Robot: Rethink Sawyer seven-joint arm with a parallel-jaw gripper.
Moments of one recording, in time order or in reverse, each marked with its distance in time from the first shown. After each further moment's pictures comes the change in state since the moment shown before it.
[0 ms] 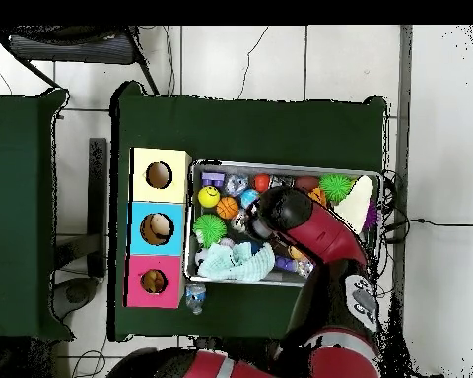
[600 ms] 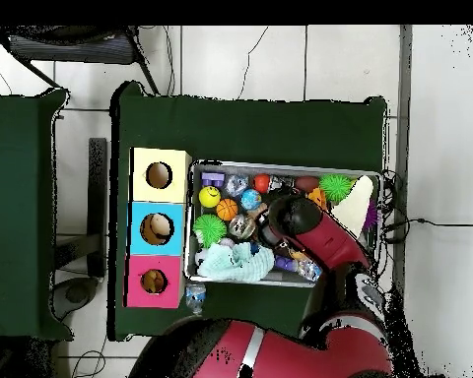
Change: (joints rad) arm -0.059 0.101 0.013 -0.003 0.022 0.000 0.000
